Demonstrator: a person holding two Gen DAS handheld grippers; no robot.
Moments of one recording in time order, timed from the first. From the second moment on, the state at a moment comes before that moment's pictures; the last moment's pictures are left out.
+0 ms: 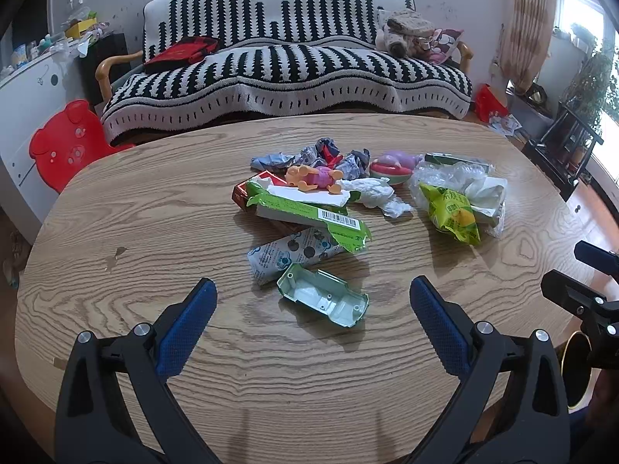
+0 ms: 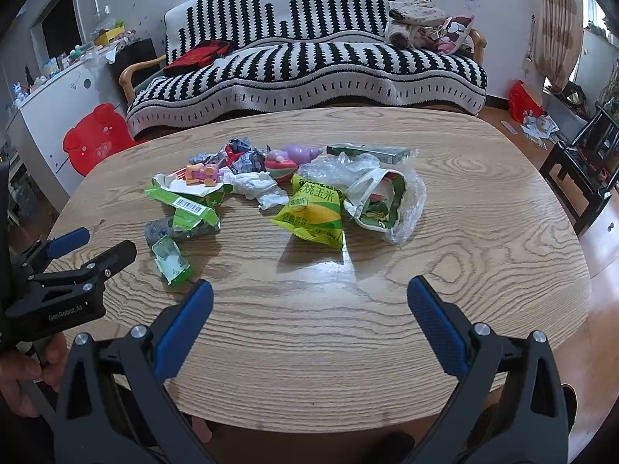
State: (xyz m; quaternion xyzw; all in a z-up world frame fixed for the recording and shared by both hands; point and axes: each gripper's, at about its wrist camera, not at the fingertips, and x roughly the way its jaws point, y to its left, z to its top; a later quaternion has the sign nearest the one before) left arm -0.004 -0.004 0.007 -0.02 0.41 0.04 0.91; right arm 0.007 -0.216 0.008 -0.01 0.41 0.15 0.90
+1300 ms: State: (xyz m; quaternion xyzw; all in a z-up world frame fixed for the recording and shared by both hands) left arm -0.004 -0.004 0.006 -0.03 0.41 0.04 0.91; right arm 0.007 -0.216 0.008 -0.01 0.41 0.15 0.90
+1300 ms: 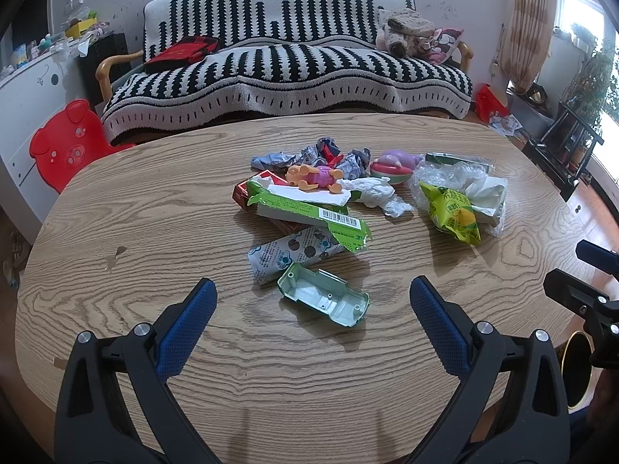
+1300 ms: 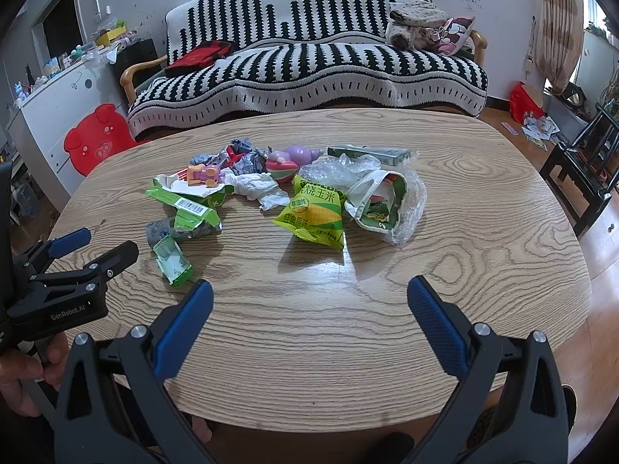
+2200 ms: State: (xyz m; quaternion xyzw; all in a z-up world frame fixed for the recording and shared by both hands) left arm 0.114 0.056 -0.044 -0.23 0.49 0.06 0.84; right arm 0.152 -0.218 -0.069 0.15 0.52 0.13 0.83
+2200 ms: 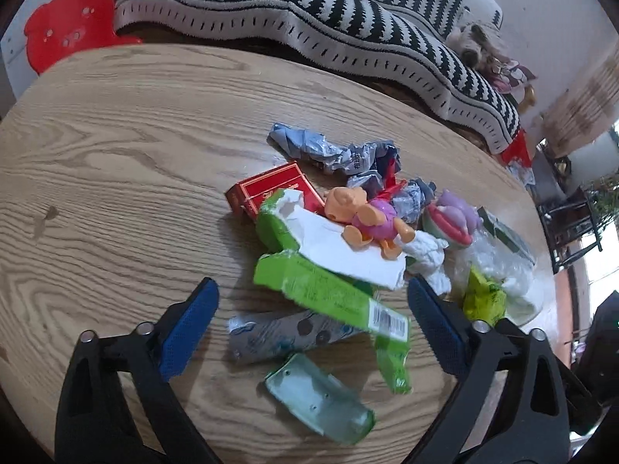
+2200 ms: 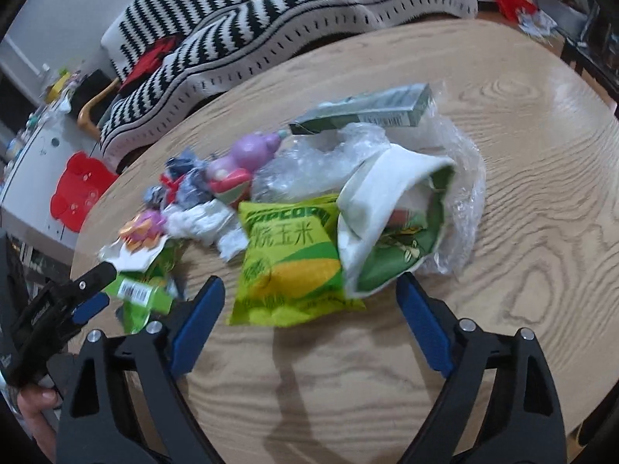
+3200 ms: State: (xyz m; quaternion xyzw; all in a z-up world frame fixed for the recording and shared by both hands) left arm 0.053 0.064 0.015 -0.19 0.42 0.02 0.89; right arm 0.074 -0.226 -0.017 0.13 0.47 0.20 0.85
